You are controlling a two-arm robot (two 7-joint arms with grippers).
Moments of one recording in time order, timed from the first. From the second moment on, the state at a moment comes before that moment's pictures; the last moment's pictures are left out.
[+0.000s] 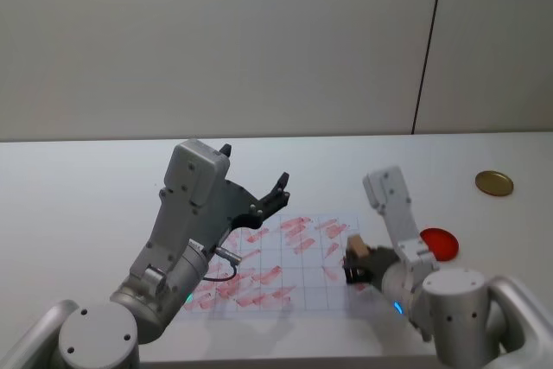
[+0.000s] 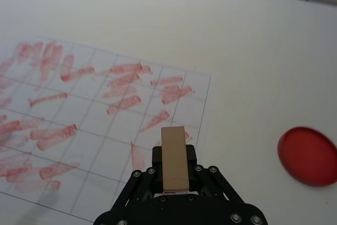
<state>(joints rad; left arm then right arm) -0.24 0.38 0.45 -1.63 -0.20 0.01 -0.01 0.38 -0.03 -0.32 -1.19 0.02 0.53 0.03</state>
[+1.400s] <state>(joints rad) -0.24 0.38 0.45 -1.63 -0.20 0.01 -0.01 0.40 0.03 -0.22 -1.24 -0.04 0.57 -0.06</state>
